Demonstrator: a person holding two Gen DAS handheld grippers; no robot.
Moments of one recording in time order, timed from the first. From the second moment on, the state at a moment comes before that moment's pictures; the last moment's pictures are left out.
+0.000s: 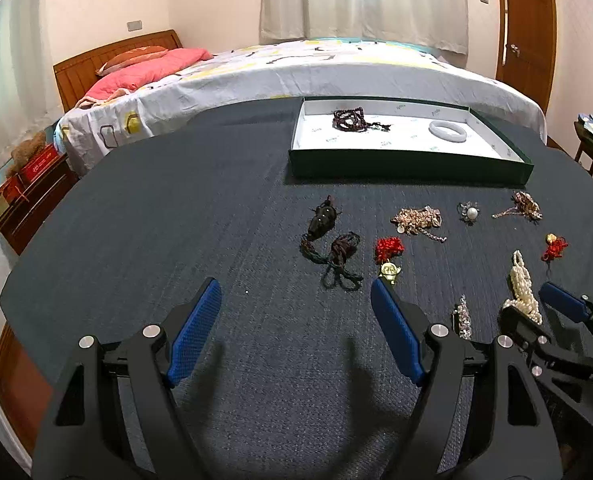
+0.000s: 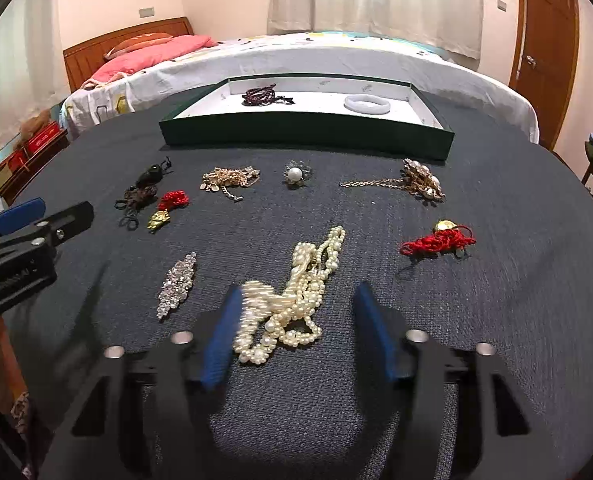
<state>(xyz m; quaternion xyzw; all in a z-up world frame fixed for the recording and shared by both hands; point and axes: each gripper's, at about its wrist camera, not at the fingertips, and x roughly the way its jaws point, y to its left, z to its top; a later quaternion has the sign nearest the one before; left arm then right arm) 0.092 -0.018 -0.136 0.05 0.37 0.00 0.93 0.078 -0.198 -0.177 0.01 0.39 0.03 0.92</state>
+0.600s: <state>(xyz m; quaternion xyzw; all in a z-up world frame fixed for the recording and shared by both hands) 0.087 -0.041 -0.140 0.05 0.38 -0.04 0.92 0.069 -0.228 -0.164 0.02 0.38 0.03 0.93</state>
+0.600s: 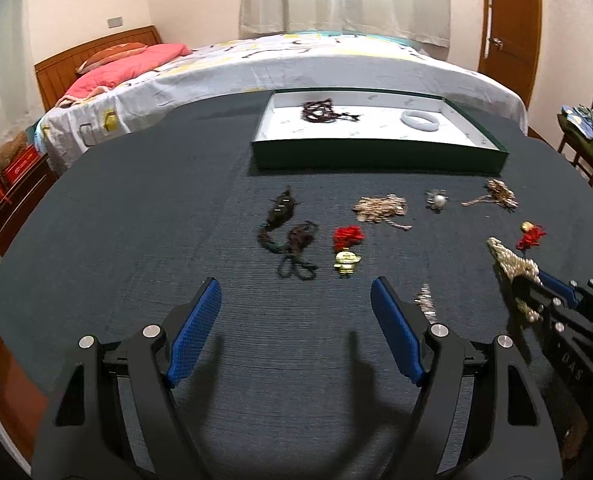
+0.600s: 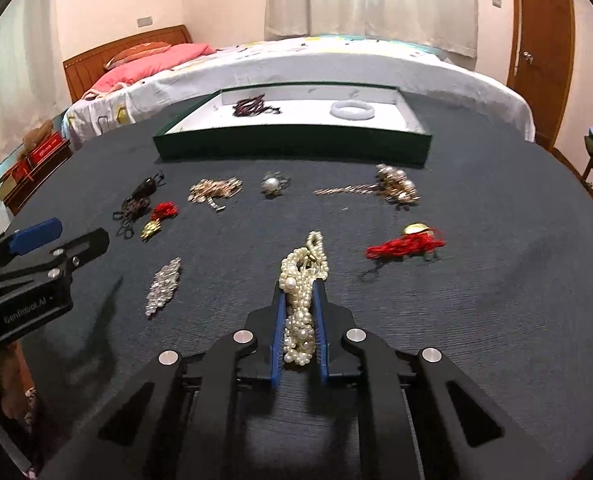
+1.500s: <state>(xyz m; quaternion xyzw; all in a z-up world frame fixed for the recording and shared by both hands) 0.079 -0.101 -0.162 0.10 0.40 -0.16 0.90 0.062 -0.260 -0.168 0.06 0.37 0.02 0.93</state>
